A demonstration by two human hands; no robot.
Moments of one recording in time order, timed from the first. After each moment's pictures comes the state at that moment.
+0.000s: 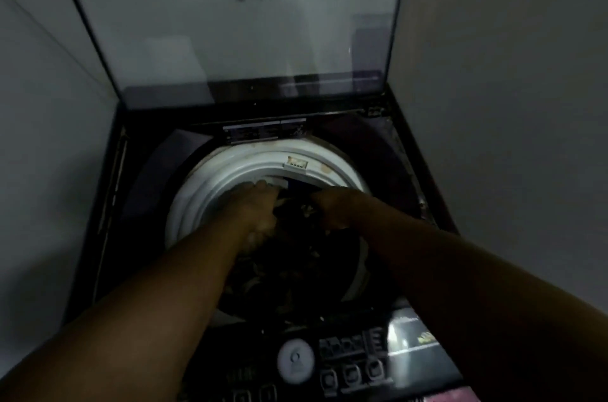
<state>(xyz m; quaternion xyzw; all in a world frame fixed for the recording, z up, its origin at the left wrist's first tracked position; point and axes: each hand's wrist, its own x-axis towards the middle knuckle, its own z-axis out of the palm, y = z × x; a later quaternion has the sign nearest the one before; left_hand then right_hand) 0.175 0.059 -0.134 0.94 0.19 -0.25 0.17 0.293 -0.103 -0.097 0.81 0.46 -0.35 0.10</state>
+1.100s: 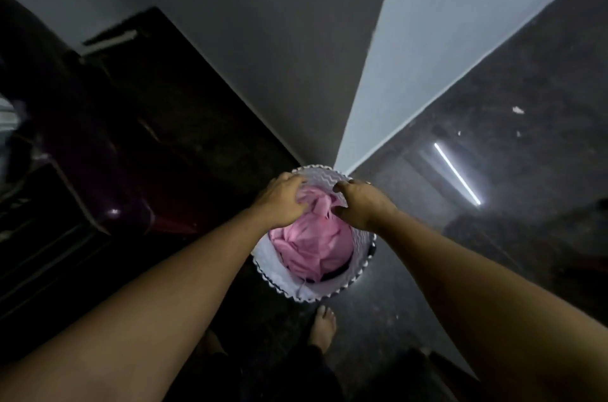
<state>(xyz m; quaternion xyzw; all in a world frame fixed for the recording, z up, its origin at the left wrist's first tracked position) 0.239 -0.499 -0.228 0.93 -0.02 -0.29 0.25 0.249 -0.702 -0.229 0.93 0.12 -0.31 -0.15</state>
